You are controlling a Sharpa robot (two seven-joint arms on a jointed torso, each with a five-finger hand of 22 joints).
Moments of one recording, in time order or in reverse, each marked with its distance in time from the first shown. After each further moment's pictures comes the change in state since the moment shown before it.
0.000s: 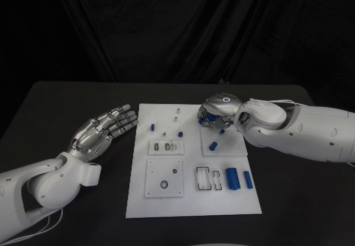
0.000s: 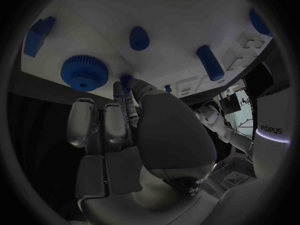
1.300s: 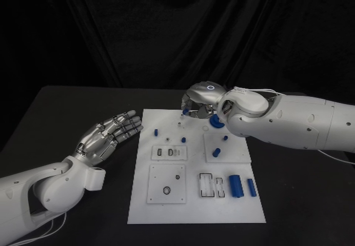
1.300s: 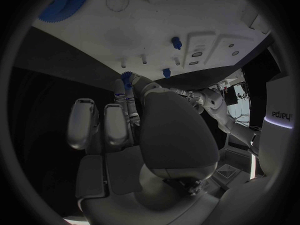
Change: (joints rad) left arm 0.000 0.004 -0.002 -0.001 0.000 0.005 0.000; left_hand 0.000 0.000 0.014 -0.006 0.000 0.003 -0.004 0.000 0.001 0.000 0.000 0.007 0.001 0.000 0.000 0.008 0.000 0.000 0.000 0.000 0.000 0.000; right arm 0.090 0.179 -0.002 -0.108 0.114 -0.053 0.031; right_hand -0.025 -0.022 -0.002 -0.032 -0.008 0.046 0.006 0.059 0.000 0.109 -0.024 -0.068 -0.003 0.007 -0.022 -0.004 0.003 0.000 0.012 -0.019 0.000 0.021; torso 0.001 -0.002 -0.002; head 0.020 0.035
